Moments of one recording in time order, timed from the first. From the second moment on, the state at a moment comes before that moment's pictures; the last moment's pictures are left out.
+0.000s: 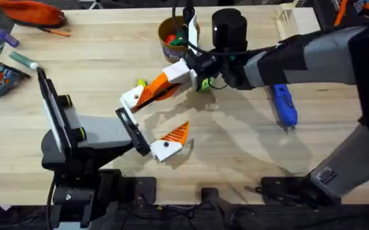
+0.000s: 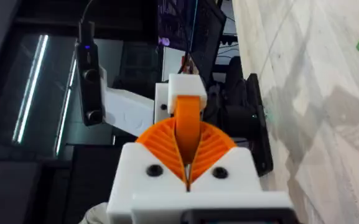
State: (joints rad) left arm 0.01 0.00 0.01 -0.10 1.01 0.04; right arm 0.57 1.93 0.98 0.70 -1.44 1.20
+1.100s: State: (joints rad) left arm 0.01 0.00 0.01 -0.11 1.06 0.04; right arm 0.55 1.91 0.98 0.64 -1.39 1.16
